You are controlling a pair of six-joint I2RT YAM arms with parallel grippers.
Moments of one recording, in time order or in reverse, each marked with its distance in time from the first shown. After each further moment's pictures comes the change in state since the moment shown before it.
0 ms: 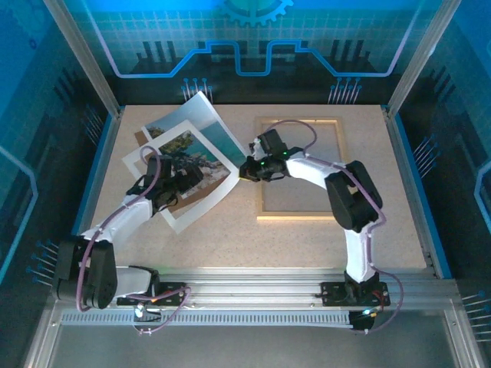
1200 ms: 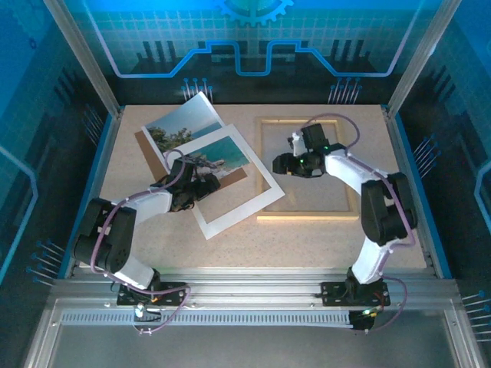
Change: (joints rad) left arm -0.125 0.270 0.002 0.127 0.009 -0.056; right arm -0.233 -0.175 -0.117 -0.173 0.082 -0.374
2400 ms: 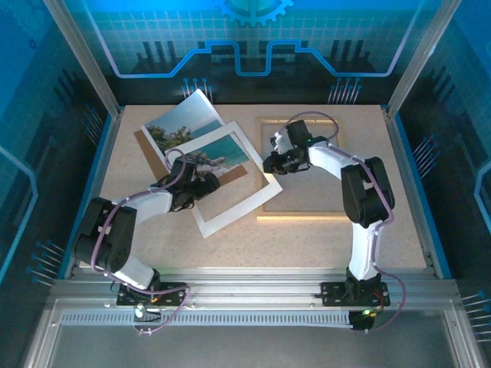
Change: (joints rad) left arm 0.000 -0.005 -0.001 0.006 -0.022 0.018; right arm 0.042 0.185 0.150 -0.042 -0.167 -0.025
